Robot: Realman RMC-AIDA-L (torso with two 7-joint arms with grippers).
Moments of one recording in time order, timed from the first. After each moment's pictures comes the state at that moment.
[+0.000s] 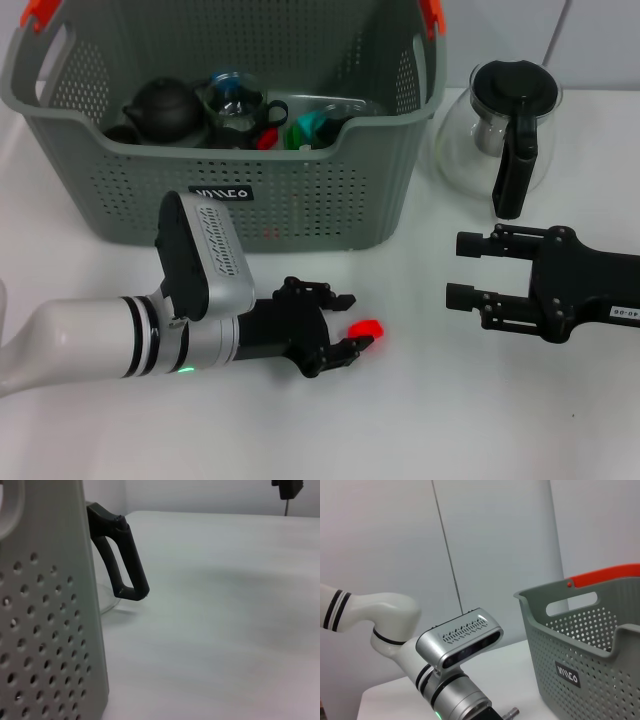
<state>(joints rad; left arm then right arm) -0.41 -2.17 -1.65 -0.67 -1.51 0.92 -1.15 0.49 2.08 -0.69 -0.63 -1.94 -1.74 1.24</state>
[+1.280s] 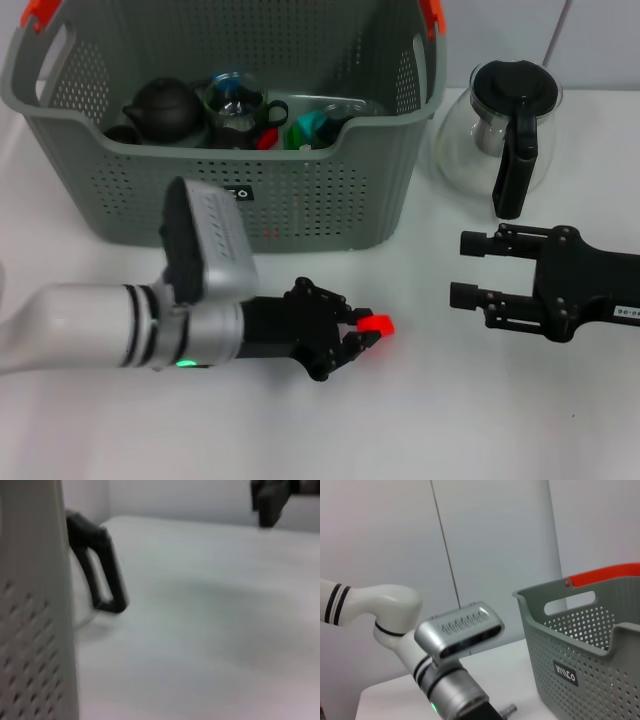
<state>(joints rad) -0.41 -2.16 -1.64 -0.75 -1.45 1.00 -1.28 0.48 2.08 -0.68 -0.63 -1.94 -1.74 1.24</state>
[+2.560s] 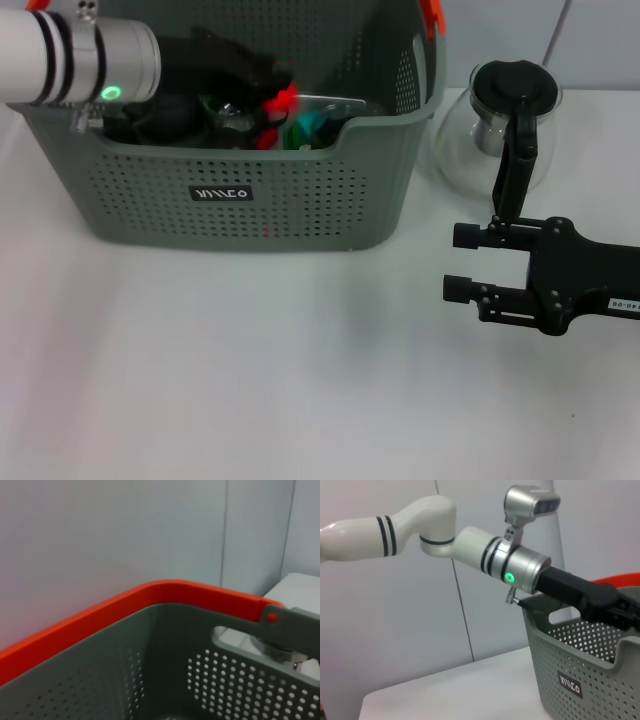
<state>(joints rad) -0.73 -2.09 -2.20 -0.92 -0.99 1.07 -1.80 0.50 2.08 -0.67 -0.64 -1.94 -1.75 1.24</state>
